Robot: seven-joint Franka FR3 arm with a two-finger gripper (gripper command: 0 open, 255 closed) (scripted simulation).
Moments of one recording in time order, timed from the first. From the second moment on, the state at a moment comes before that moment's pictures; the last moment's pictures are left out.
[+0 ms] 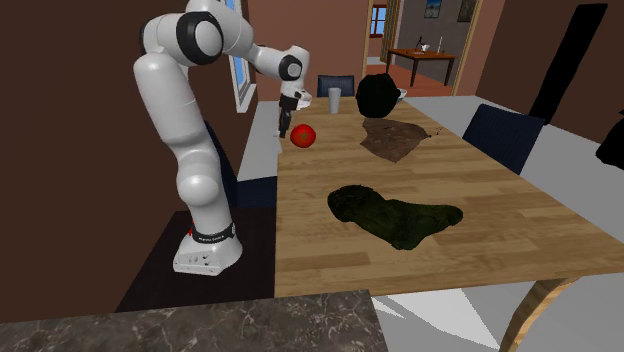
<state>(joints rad) 0.26 -0.12 0.70 -2.13 0.25 1.79 0.76</state>
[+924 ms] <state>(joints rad) 0.27 -0.02 0.73 -2.24 0.20 1.98 0.78</state>
